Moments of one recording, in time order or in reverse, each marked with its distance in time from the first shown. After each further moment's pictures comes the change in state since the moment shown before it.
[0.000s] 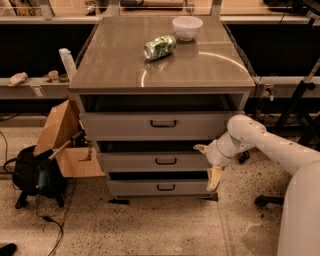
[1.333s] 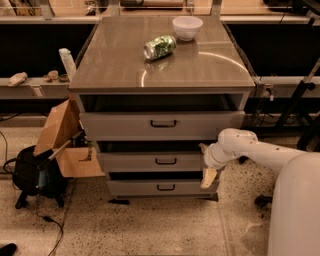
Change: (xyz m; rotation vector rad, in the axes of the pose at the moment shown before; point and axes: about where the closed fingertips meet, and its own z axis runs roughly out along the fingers) arm 0.044 -0.039 0.031 0.231 0.191 0.138
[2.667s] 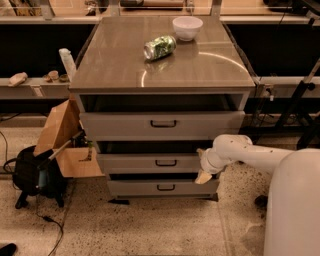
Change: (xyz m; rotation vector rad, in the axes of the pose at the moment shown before) arm -0.004 0.020 0.016 -0.008 0.033 0.032
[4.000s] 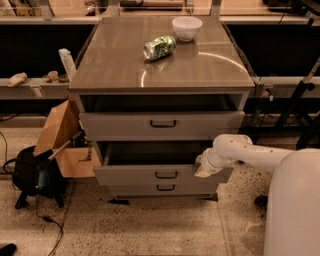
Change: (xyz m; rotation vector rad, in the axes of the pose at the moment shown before) arm 0.000 0.000 0.000 0.000 0.000 0.000
